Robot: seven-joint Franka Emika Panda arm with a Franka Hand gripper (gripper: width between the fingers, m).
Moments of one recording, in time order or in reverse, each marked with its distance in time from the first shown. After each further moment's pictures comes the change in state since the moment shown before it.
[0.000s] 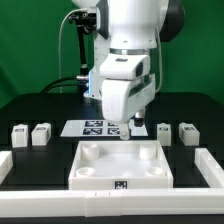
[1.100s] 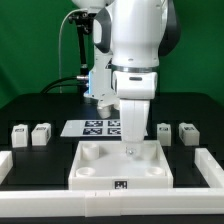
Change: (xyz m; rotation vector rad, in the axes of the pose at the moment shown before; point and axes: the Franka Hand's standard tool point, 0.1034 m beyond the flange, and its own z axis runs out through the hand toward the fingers) arm -0.014 0.015 0.033 0.013 -0.020 -0.307
